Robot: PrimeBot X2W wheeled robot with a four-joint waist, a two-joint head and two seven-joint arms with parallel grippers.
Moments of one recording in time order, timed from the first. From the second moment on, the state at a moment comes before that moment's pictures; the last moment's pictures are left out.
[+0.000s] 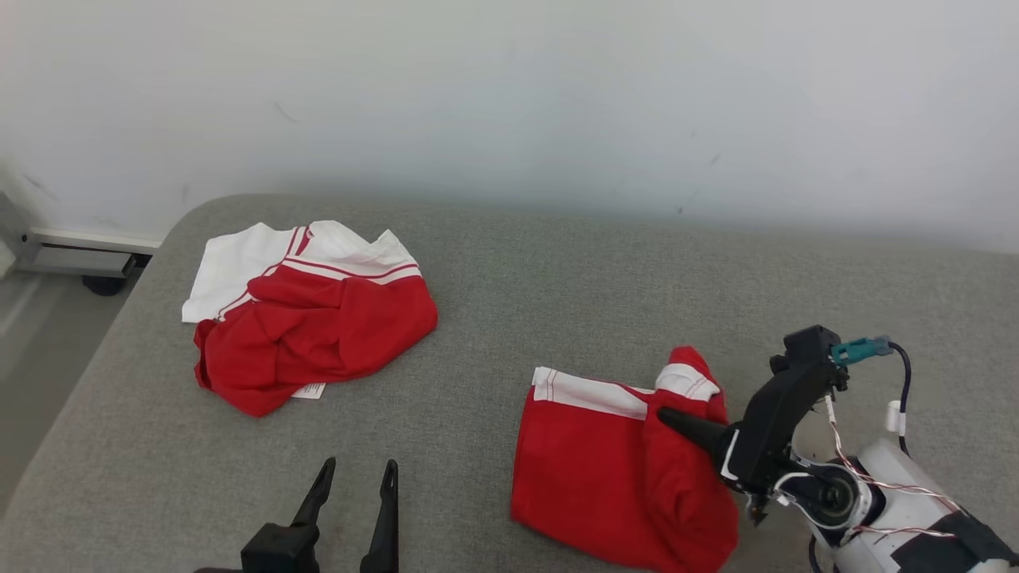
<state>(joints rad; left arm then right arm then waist) -0.01 0.07 -0.37 0.17 -0.16 0.12 -0.16 -0.40 -0.26 0.41 0.45 1.20 0.03 0.53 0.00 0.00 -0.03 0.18</state>
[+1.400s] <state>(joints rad) -0.06 0.06 -0.41 0.20 -0.17 0.12 -0.16 -0.54 -0.15 0.45 0.62 1.13 -0.04 0.41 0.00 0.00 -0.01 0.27</state>
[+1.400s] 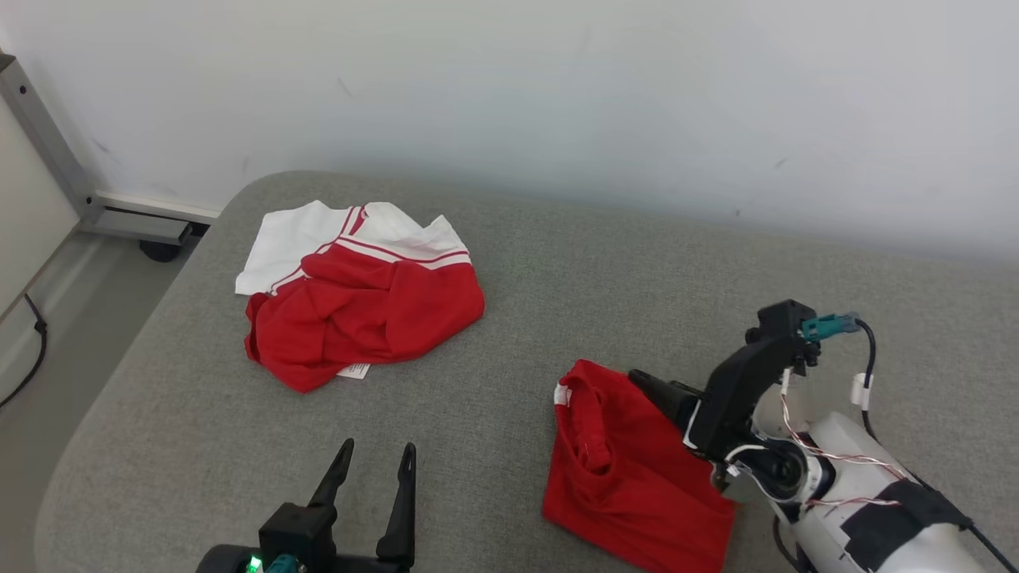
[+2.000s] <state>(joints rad) -0.03 0.07 -0.41 0.18 -0.15 0.12 -0.16 -0.37 -0.29 0.50 0.55 0.99 -0.04 0.31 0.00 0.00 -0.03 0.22</state>
